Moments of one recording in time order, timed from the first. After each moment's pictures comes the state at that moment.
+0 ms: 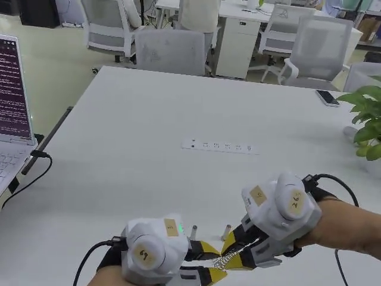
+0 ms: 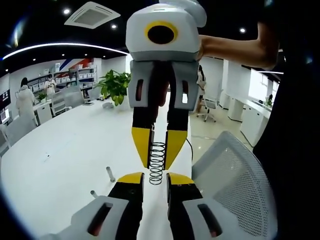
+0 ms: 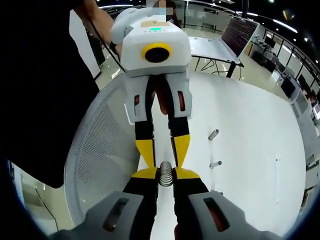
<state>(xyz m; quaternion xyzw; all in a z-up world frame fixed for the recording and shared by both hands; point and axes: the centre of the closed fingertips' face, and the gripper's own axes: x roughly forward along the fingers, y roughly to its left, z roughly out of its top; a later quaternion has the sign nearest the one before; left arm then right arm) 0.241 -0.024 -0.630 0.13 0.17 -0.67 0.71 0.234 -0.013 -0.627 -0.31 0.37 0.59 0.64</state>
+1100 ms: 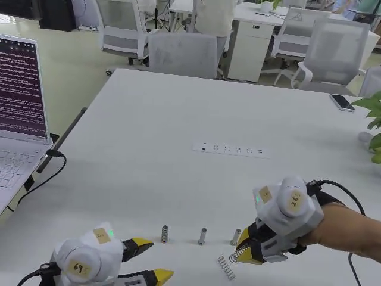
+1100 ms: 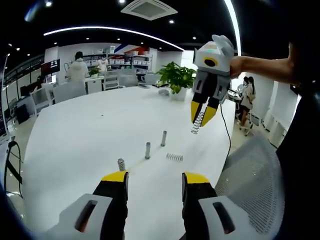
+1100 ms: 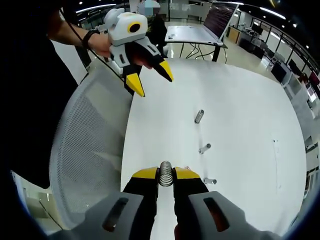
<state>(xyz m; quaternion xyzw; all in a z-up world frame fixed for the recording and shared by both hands) 0.298 0.110 -0.661 0.08 0.24 -0.48 0.84 0.269 -0.038 -0.656 -0.31 0.40 0.54 0.67</state>
